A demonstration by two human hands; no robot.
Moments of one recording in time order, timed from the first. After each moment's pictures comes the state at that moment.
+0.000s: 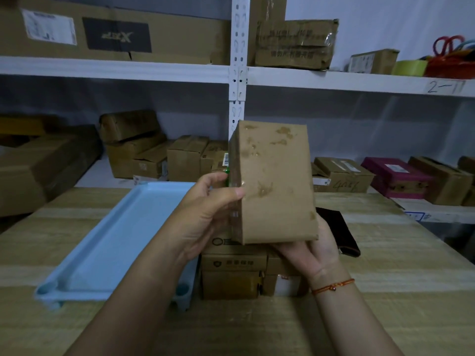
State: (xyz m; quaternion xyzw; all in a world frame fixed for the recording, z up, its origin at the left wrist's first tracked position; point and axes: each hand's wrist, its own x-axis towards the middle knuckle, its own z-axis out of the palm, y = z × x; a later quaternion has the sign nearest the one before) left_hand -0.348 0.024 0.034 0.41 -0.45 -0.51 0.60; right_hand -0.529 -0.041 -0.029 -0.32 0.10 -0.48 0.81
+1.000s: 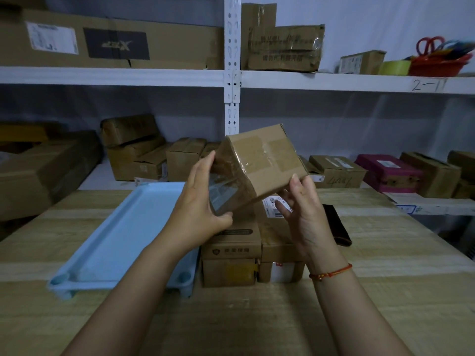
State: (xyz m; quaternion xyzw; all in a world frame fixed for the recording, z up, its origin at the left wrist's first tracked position) left_hand -0.335 0.030 0.016 0.56 -0.70 -0.06 0.44; right_hand -0.527 -0.016 -0.003 -0.54 0.26 -0.61 0.52
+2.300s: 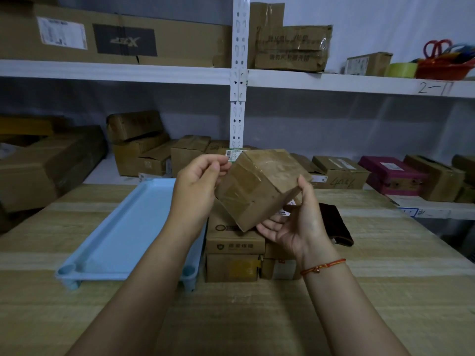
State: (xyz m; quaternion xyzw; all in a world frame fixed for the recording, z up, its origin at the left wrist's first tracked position) left_hand -0.349 0.036 0.037 0.48 -0.52 -0.23 0.67; right_hand -0.510 -0.018 0.000 -0.25 0.38 -0.51 0.73
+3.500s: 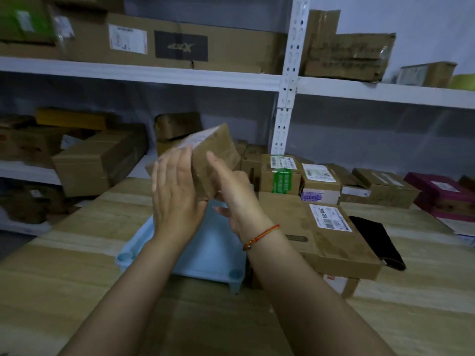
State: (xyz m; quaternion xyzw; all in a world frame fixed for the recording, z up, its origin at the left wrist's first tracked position) left_hand -0.225 0.043 -0.007 0.62 -0.54 0.34 0.47; right_hand -0.327 0.013 0.039 -0.54 0.38 -0.40 0.64
